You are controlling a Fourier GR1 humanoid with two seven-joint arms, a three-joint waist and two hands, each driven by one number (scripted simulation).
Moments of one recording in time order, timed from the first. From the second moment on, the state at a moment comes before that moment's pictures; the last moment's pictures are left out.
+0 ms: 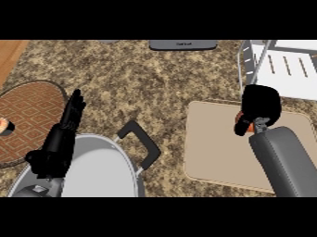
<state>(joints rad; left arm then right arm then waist) -0.08 0.37 -0.37 -1.66 0.16 0.46 0.03 -0.47 -0.22 0.15 -1.26 1.26 0.37 0.62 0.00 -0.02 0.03</state>
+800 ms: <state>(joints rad) -0.08 0.39 -0.38 -1.64 0.19 0.48 0.01 -0.74 -0.31 -0.05 -1.71 1.17 0.72 0.79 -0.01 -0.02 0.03</state>
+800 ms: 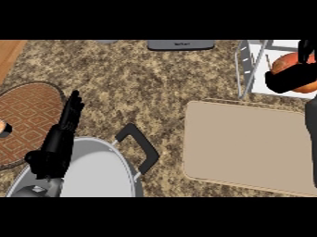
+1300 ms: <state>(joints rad) -0.11 0.38 -0.40 -1.64 0.19 0.49 0.02 -0.93 -0.31 -0.25 -1.59 1.08 0.70 0.79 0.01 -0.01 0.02</state>
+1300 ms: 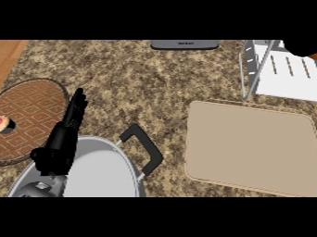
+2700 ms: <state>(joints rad) -0.15 0.40 -0.43 -1.61 0.21 0.49 0.00 -1.04 -0.52 -0.47 -0.81 1.04 0.15 0.49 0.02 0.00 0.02</state>
